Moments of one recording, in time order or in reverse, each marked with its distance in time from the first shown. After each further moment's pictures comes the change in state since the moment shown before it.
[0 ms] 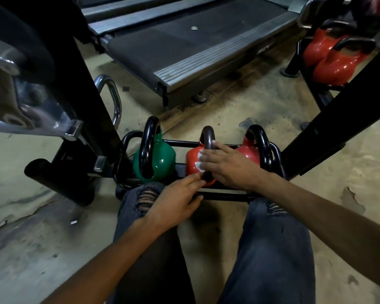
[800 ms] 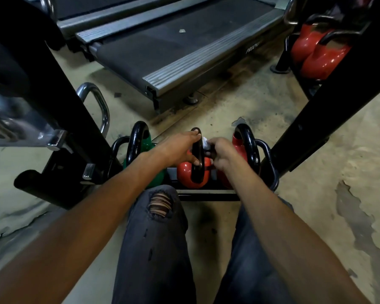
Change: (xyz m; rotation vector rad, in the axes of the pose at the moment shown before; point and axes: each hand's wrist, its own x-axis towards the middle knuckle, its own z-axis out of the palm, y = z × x) left_hand 0.144 -0.017 -0.050 0.224 -0.340 -0.072; right_hand 0.046 0.011 -0.006 1.780 0.468 1.385
